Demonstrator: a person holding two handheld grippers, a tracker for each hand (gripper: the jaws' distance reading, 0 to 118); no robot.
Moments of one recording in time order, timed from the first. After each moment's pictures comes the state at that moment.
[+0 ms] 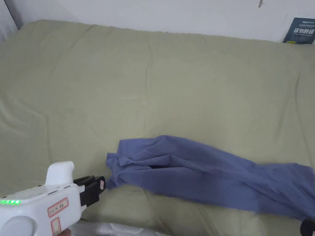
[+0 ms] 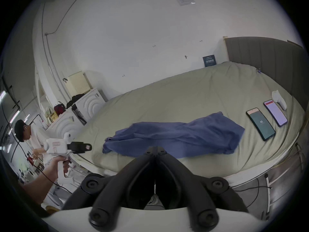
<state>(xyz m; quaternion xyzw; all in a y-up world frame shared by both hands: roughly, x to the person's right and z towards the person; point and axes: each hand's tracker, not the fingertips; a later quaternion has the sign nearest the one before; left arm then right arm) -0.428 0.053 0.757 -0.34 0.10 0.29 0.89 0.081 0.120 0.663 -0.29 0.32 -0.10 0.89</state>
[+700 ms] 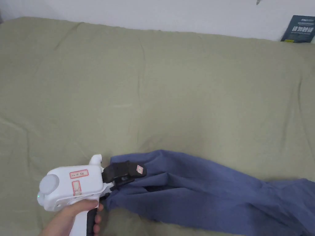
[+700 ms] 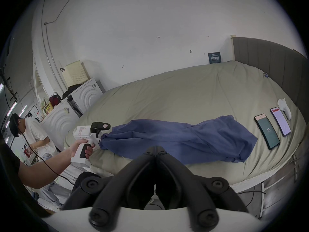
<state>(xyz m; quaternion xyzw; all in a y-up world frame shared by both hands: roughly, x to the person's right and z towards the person) -0.487 -0.048 0.599 -0.38 -0.08 0.54 0.75 0.051 0.116 0.617 -0.32 0.32 -0.06 0.89</state>
